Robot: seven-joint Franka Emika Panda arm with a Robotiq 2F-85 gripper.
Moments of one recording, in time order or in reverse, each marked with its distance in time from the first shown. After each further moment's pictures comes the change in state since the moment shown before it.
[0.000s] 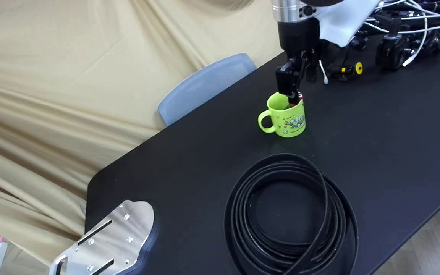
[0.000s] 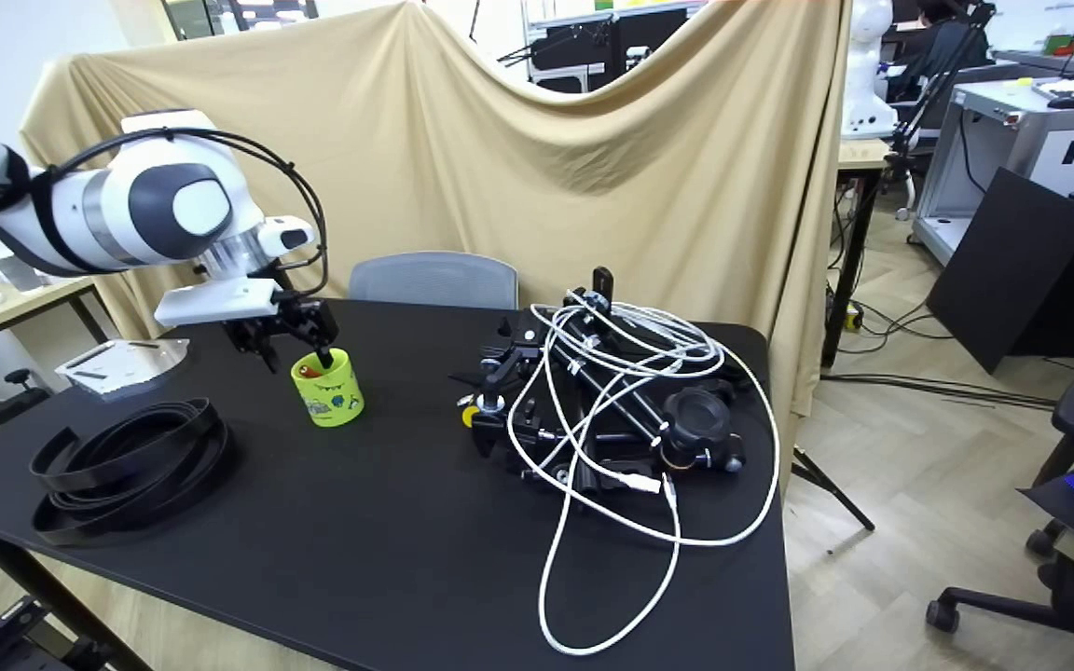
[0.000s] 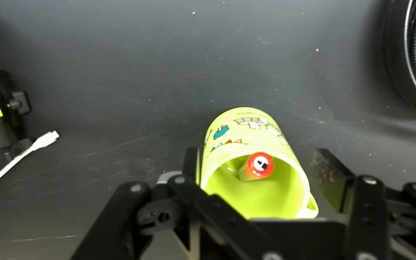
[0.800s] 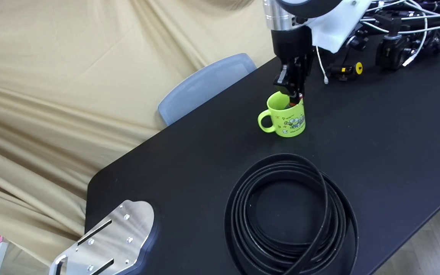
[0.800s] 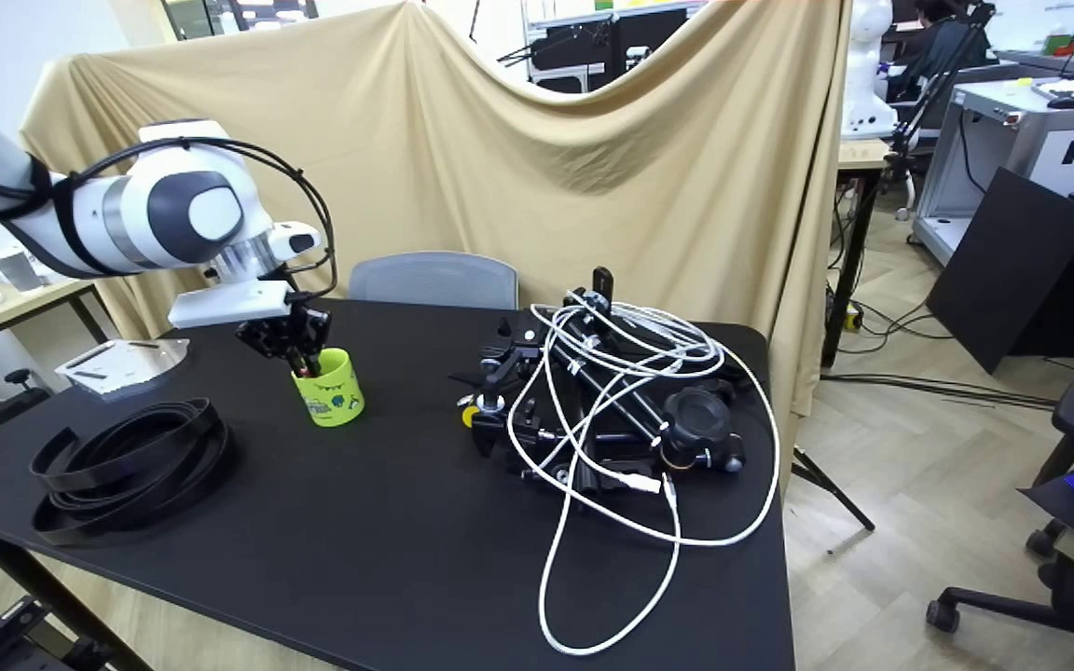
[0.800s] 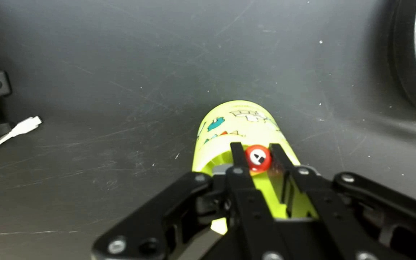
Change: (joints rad) arm 0.001 0.056 0.007 0.053 0.003 -0.008 -0.049
